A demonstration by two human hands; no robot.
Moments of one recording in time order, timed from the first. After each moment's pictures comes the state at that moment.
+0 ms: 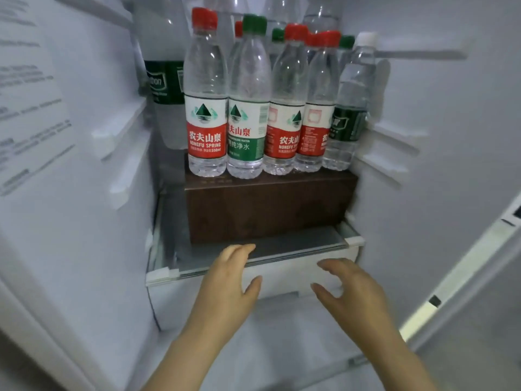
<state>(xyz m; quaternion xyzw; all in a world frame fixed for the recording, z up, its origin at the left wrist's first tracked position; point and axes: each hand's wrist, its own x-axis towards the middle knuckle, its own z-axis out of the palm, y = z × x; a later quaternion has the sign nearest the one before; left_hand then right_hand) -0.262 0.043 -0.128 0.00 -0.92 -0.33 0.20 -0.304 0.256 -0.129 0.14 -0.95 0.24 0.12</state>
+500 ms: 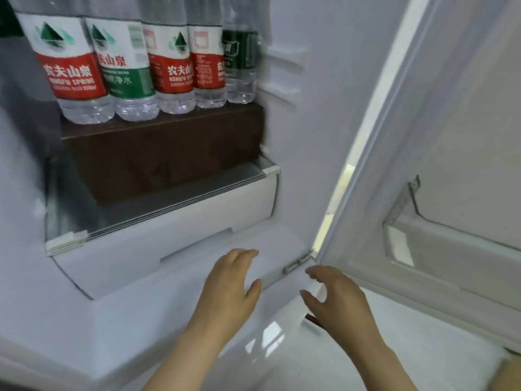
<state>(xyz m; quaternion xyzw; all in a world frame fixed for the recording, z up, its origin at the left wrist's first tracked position) -0.210 0.141 -0.188 -0.16 -0.92 -0.34 0.07 -0.179 0.342 -0.199 -0.04 -0.97 0.23 0.03</state>
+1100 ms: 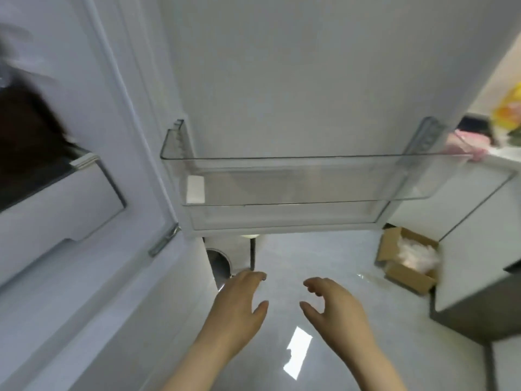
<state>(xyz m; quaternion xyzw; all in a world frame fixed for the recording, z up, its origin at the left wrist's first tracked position) -0.104 0.339 -0.235 -0.38 -0.87 -0.29 -0.12 0.015 0.498 -0.241 -0.29 -0.93 0.25 0.02</state>
